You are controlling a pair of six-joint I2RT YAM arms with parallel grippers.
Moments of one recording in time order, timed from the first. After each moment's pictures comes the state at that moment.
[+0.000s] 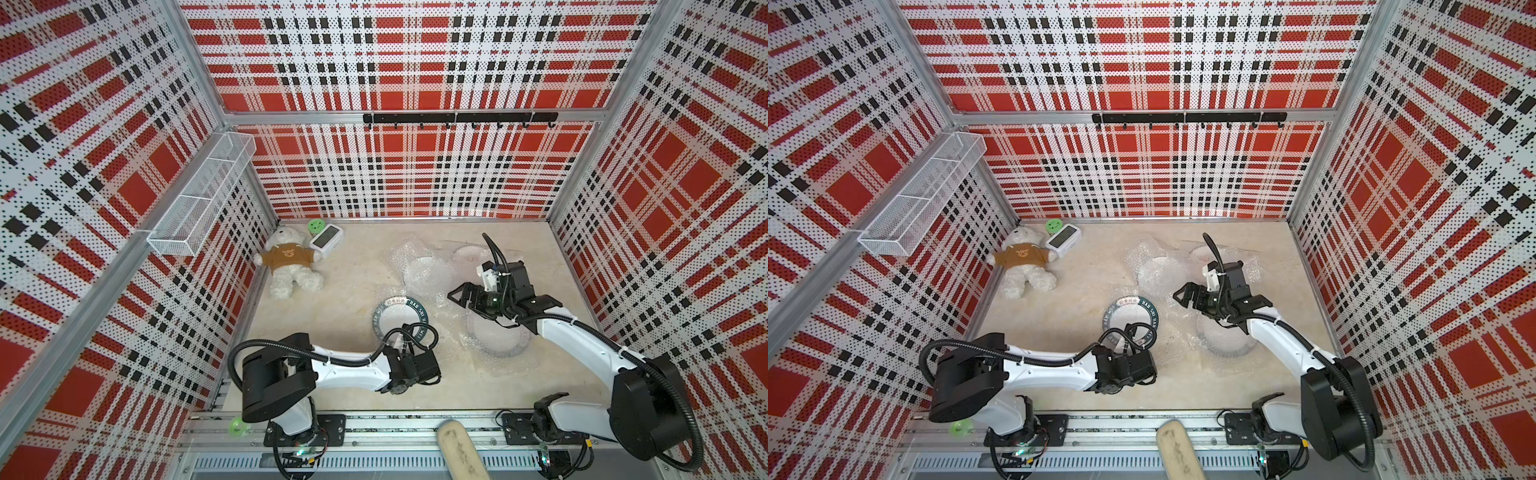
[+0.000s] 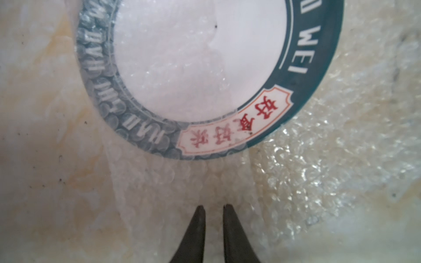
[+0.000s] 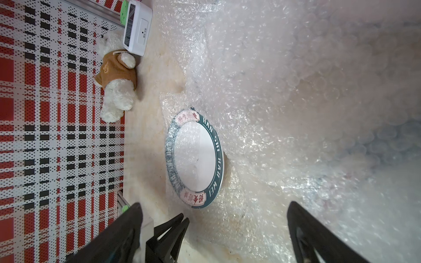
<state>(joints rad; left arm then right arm) -1.25 1.59 0.79 -0.58 -0.54 -0.94 0.35 1.29 0.78 -0.27 -0.47 0.66</state>
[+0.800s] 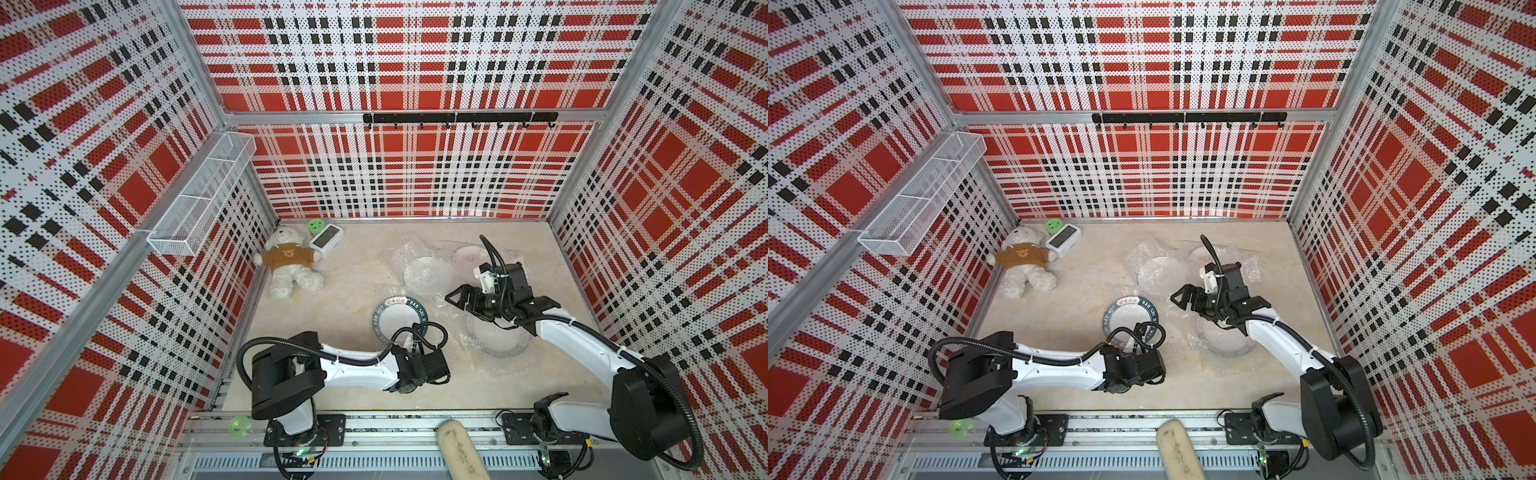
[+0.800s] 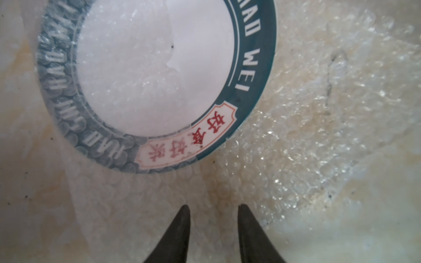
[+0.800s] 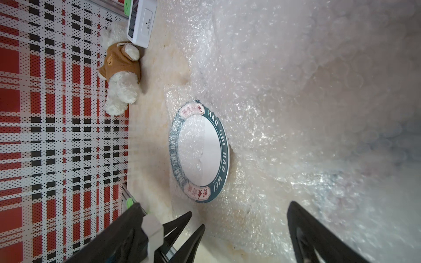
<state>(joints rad) -1.27 1.65 0.86 -0.55 -0.52 -0.91 0.37 1.28 0.76 -0.27 -0.50 0.67</state>
